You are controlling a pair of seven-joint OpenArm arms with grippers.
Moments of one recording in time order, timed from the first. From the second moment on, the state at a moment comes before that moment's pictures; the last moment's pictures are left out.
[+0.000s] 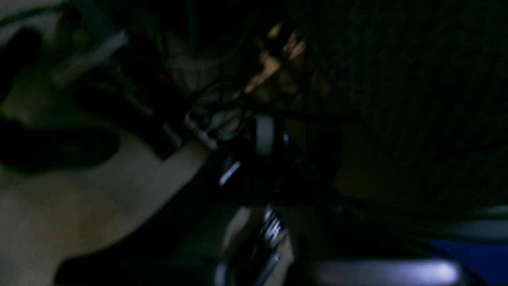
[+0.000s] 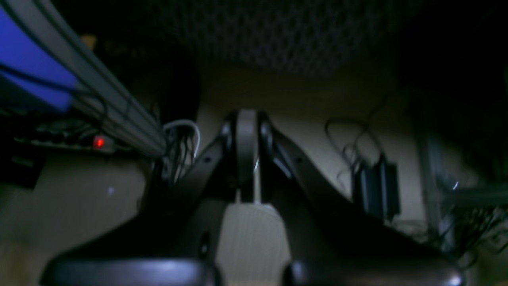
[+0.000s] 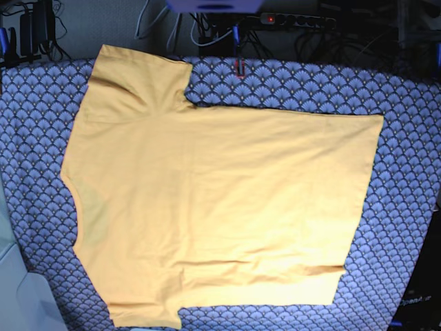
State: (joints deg) left arm 40.6 -4.4 -14.8 14.5 -20.5 -40.0 -74.3; right arm -54.2 9.7 4.6 39.4 -0.3 1.1 73.7
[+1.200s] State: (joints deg) left arm 42.3 7.8 -59.6 110.8 -21.9 -40.5 21.1; right arm -59.0 13.4 13.3 111.7 36.2 23.4 2.0
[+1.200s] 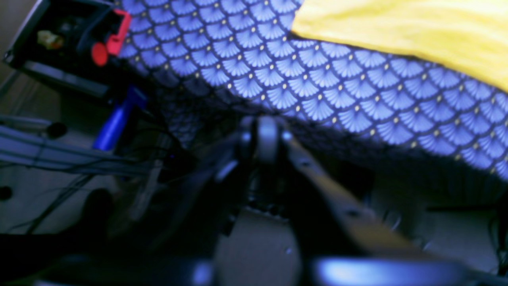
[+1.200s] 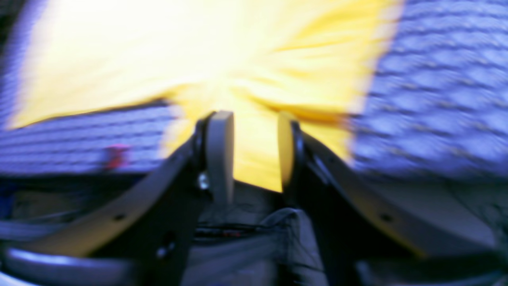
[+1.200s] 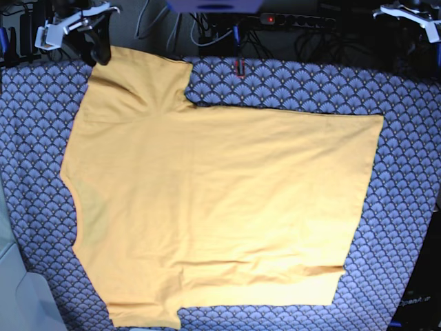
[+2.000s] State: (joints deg) left arm 12.2 8.7 -77.5 114.1 11.4 -40.7 34.8; right arm -31.4 14.6 34.6 86.9 55.9 39.1 -43.2
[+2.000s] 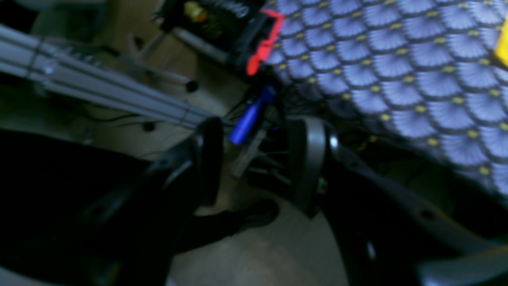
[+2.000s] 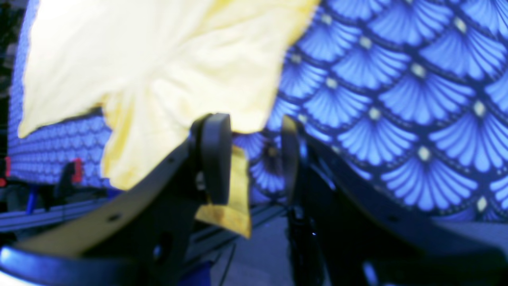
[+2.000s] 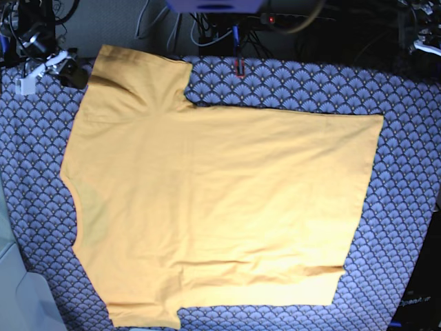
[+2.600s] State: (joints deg) left arm 9.7 8.9 -67.6 113.6 13.3 -40.8 34.8; right arm -31.6 14.7 28.9 86.8 55.8 39.1 -43.2
